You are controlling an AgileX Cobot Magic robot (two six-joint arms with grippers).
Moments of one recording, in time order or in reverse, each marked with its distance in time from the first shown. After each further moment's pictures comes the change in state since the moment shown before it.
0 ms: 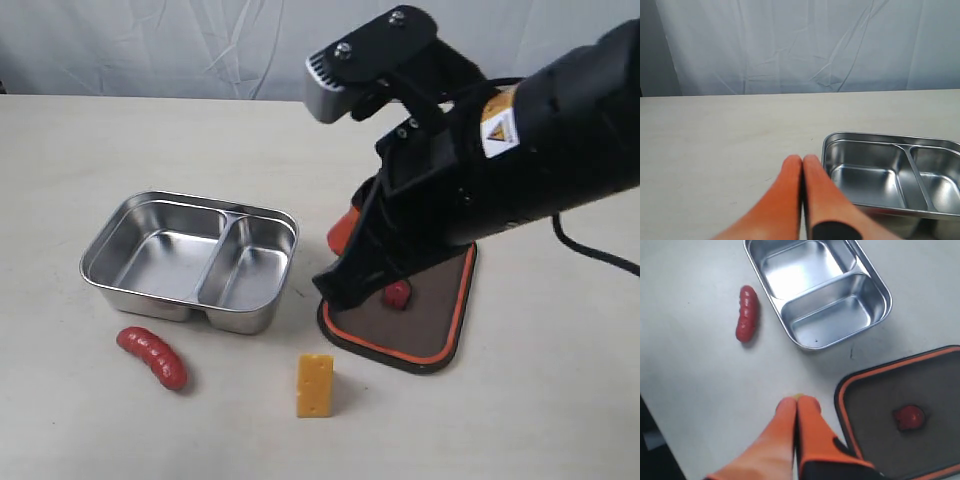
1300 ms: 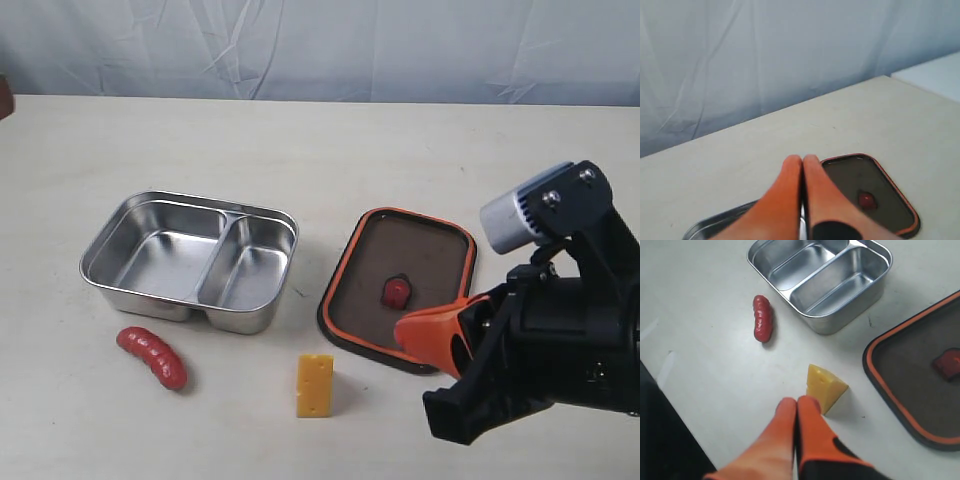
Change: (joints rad) left arm 0.000 0.587 -0.624 -1.040 0.427 1.062; right arm 0.000 -0.351 0.526 0.288 -0.384 0.001
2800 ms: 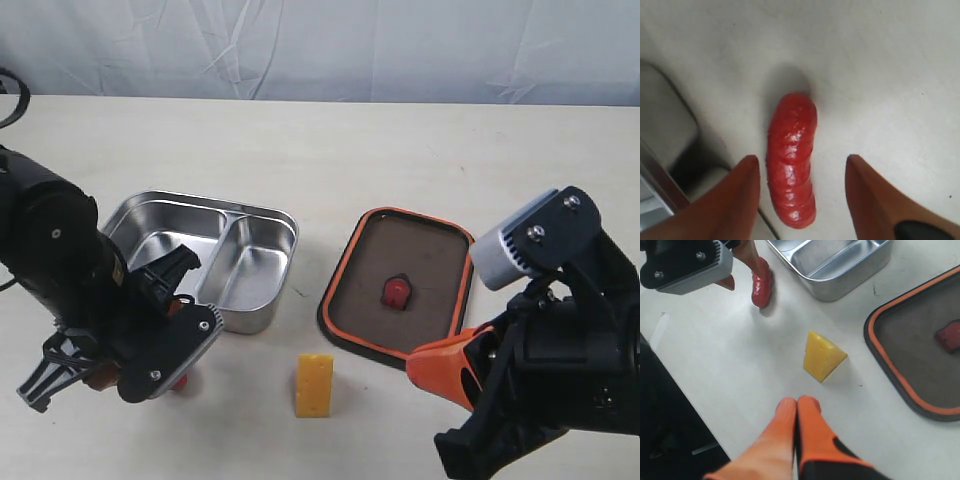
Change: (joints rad) left arm -0.495 0.982 -0.096 1.079 0.023 0.580; right arm 0.000 0.000 0.000 -0.046 0.103 0.000
